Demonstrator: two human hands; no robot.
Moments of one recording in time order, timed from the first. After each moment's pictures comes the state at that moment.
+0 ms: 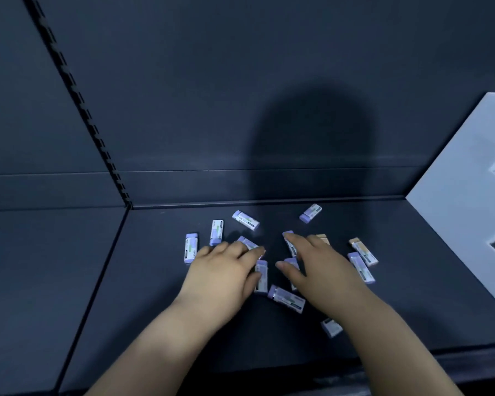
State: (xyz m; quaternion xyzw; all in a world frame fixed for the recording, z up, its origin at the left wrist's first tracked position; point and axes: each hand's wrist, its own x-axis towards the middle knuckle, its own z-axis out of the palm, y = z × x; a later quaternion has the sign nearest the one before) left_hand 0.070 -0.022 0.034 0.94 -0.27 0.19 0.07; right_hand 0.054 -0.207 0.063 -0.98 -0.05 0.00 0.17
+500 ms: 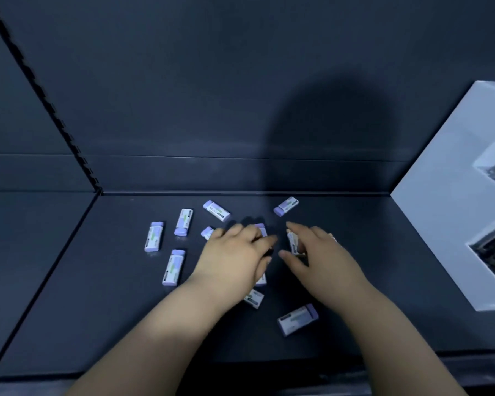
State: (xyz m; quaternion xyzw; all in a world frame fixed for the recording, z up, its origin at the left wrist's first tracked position) left_hand 0.082 -0.103 0.033 0.94 -0.28 0.15 0.07; right_hand 0.061 -0.273 0.051 -0.97 -0.06 -0.01 0.22
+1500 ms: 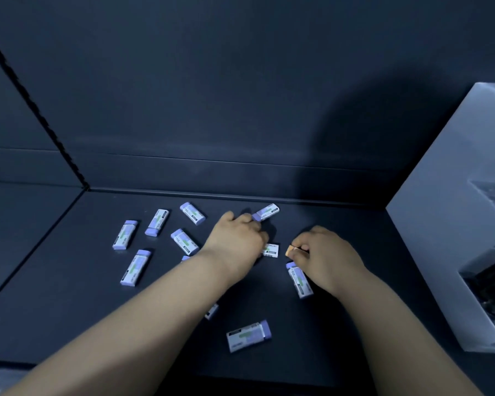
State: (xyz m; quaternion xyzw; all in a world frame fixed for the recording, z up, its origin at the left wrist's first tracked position) left_hand 0.122 -0.177 0.047 0.96 -0.25 0.00 -0.11; right_hand 0.113 -0.349 0.037 -0.98 -0.06 0.06 0.17
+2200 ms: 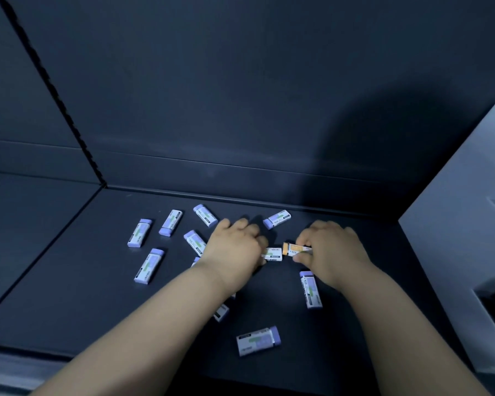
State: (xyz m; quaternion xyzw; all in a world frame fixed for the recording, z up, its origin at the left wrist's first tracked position) left_hand 0.110 -0.158 0.043 0.98 -0.21 0.02 -0.05; right_hand 0.128 -0.337 0.055 -0.99 -0.14 0.04 0.03
